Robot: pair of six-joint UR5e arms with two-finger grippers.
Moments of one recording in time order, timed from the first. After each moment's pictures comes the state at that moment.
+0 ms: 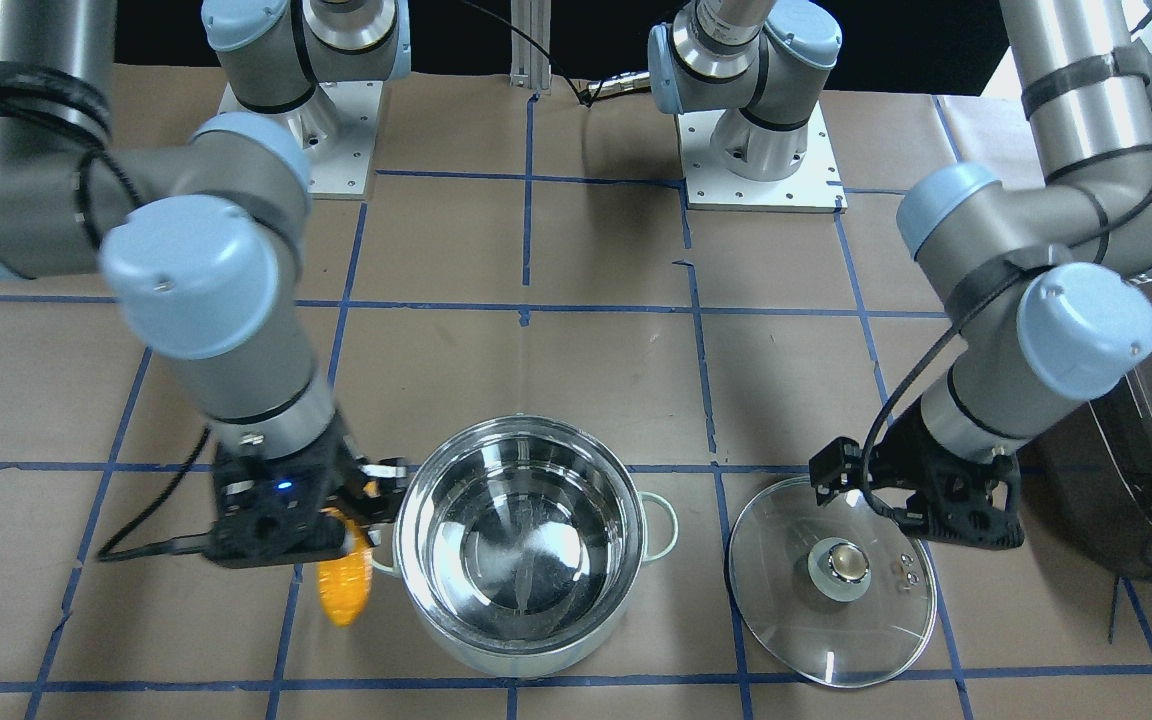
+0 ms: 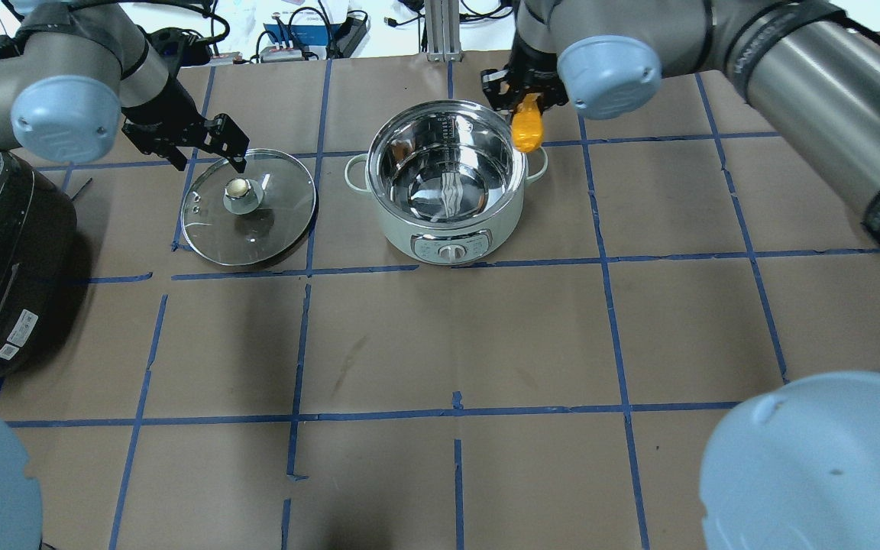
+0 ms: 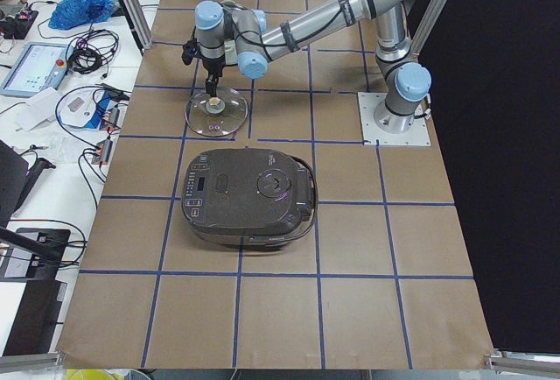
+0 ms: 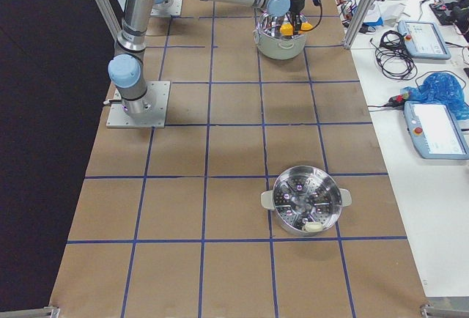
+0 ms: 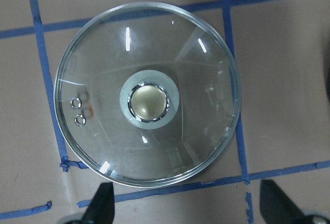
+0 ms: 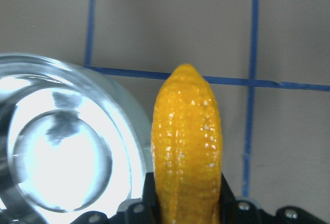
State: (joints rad) left arm -1.41 -1.88 -1.54 -1.27 1.53 0.29; right arm 1.79 -1.08 1.34 -2.04 -1.54 0.16
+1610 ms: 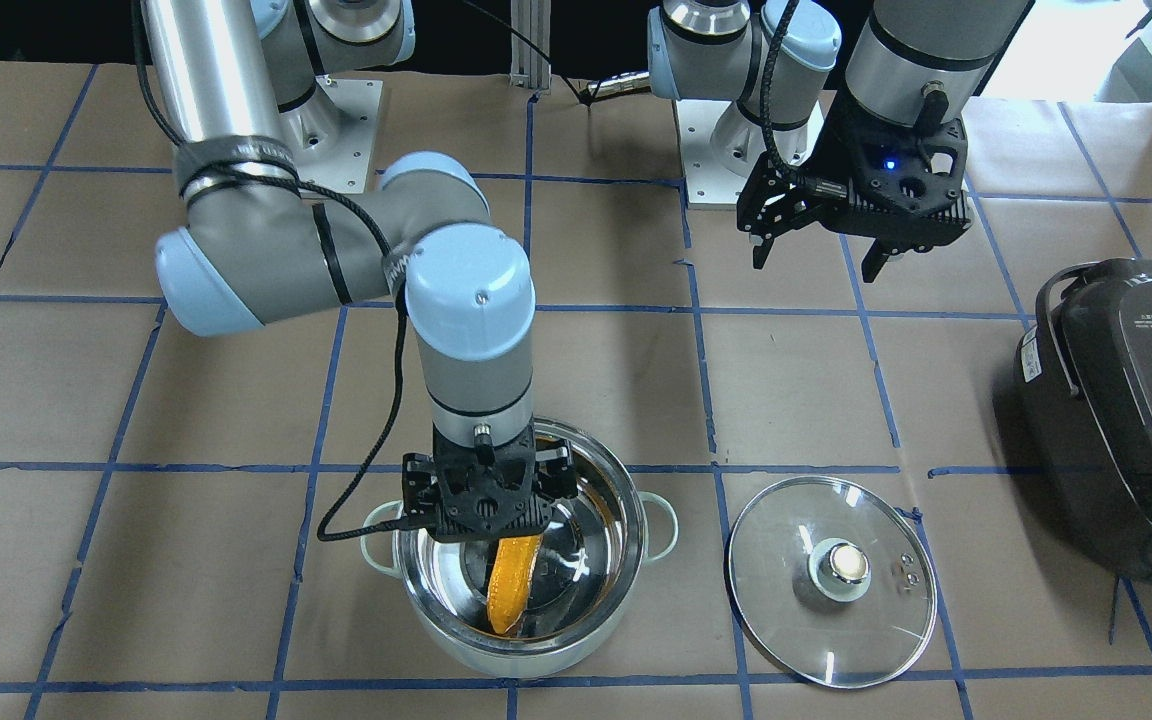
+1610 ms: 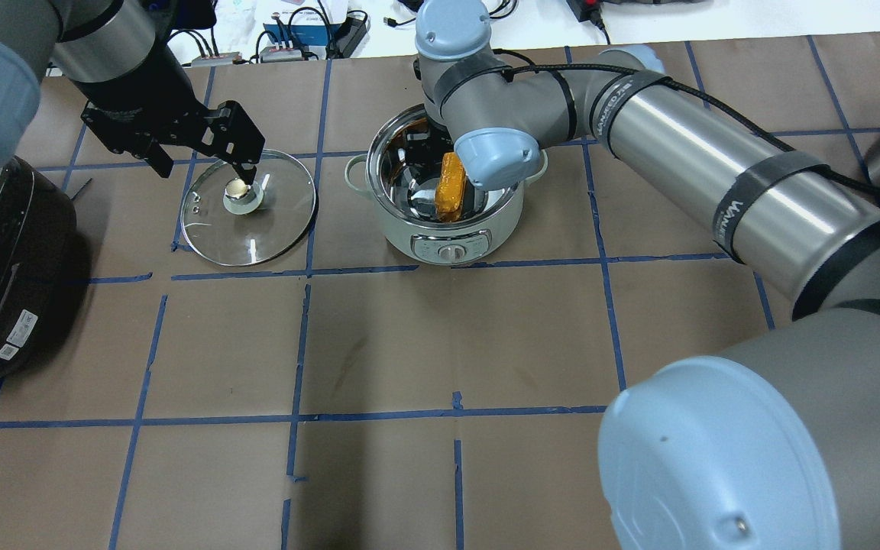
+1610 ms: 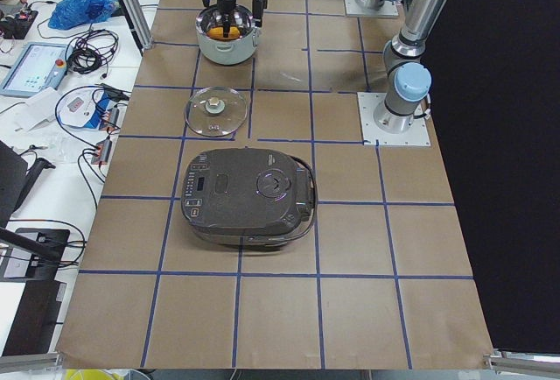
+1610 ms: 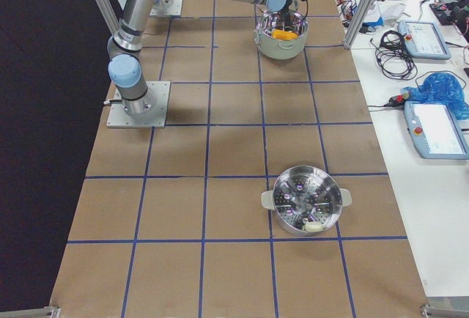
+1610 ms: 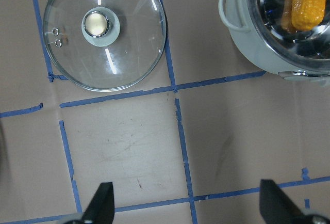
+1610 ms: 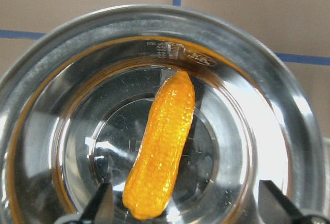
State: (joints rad) left arm -1.57 -1.58 -1.53 -1.56 1.58 0.14; right arm 1.88 -1.07 1.35 -2.04 -1.61 0.22
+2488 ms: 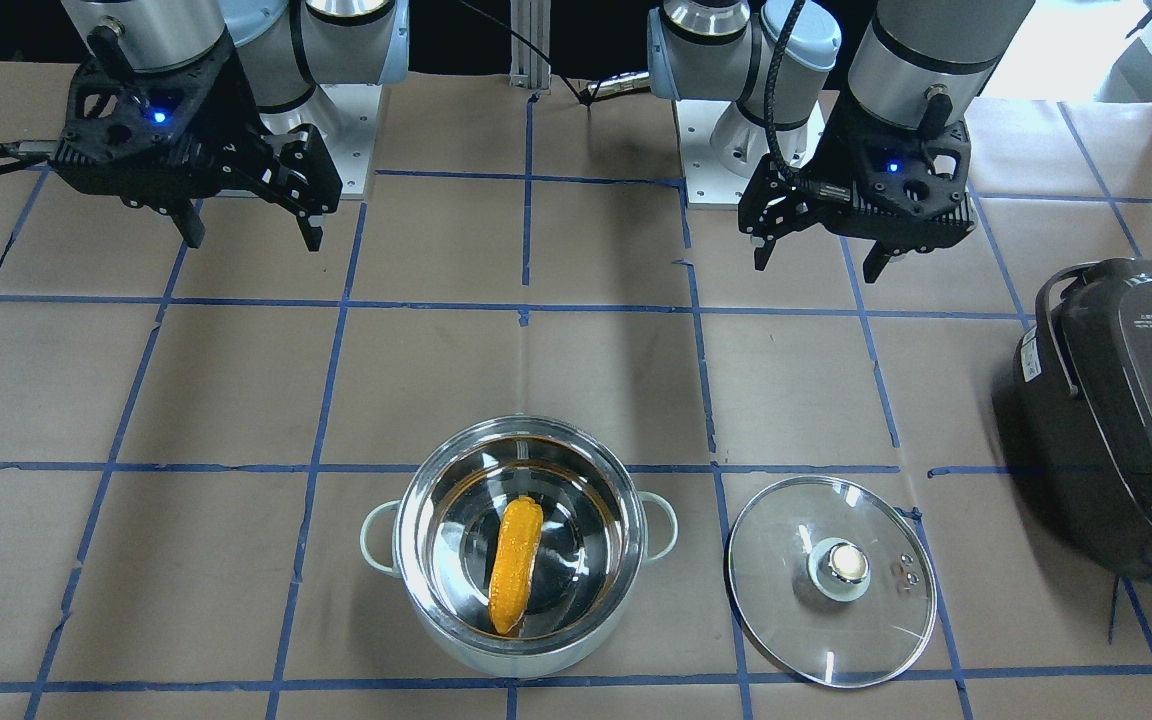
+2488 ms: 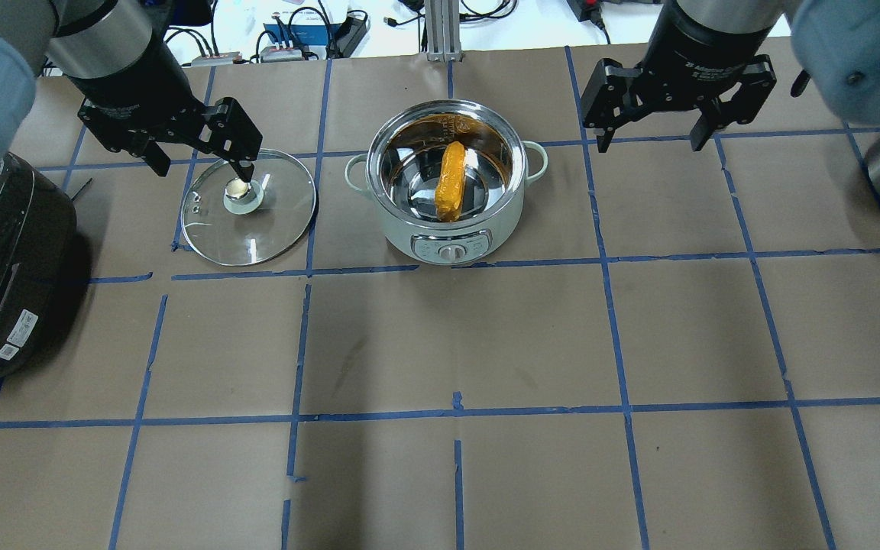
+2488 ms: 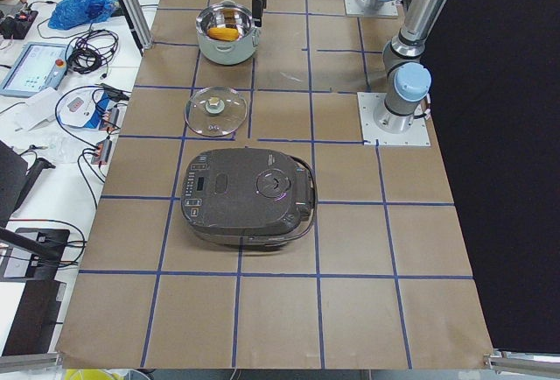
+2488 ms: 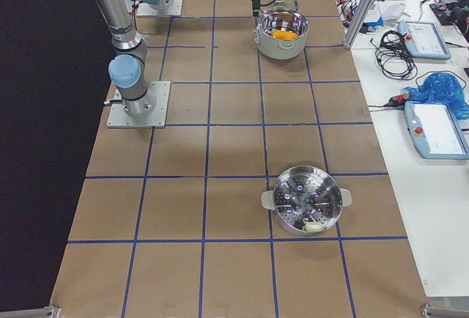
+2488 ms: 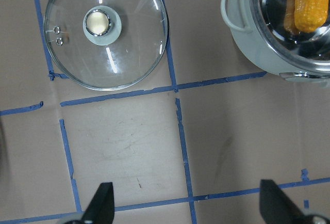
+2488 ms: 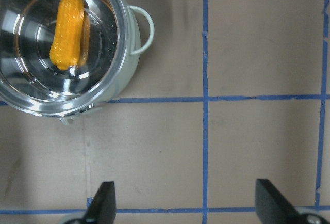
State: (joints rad) left arm -1.57 -1.59 -1.53 -1.56 1.58 0.13; right arm 1.62 -1.57 1.49 -1.58 -1.56 0.09
